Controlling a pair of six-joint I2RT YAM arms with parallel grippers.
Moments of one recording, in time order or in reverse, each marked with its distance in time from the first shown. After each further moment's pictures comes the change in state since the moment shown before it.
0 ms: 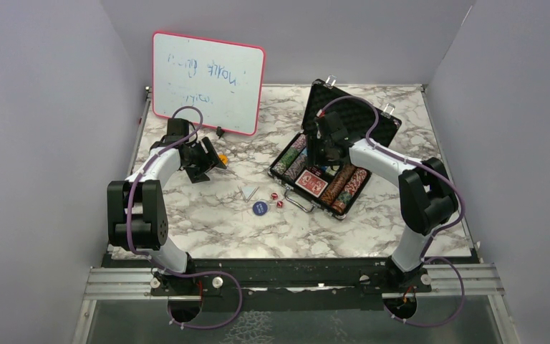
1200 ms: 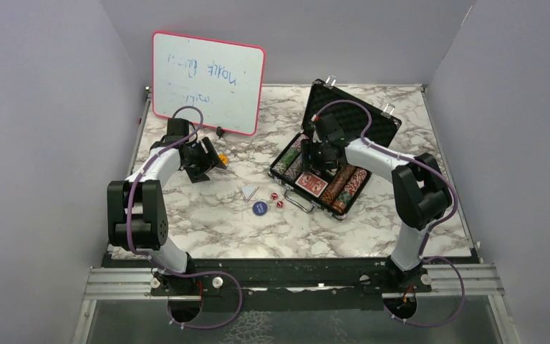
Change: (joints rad) left arm 0.000 0.000 0.000 0.001 0.000 0.008; right arm 0.000 0.060 0.012 -0.008 -0.099 -0.042
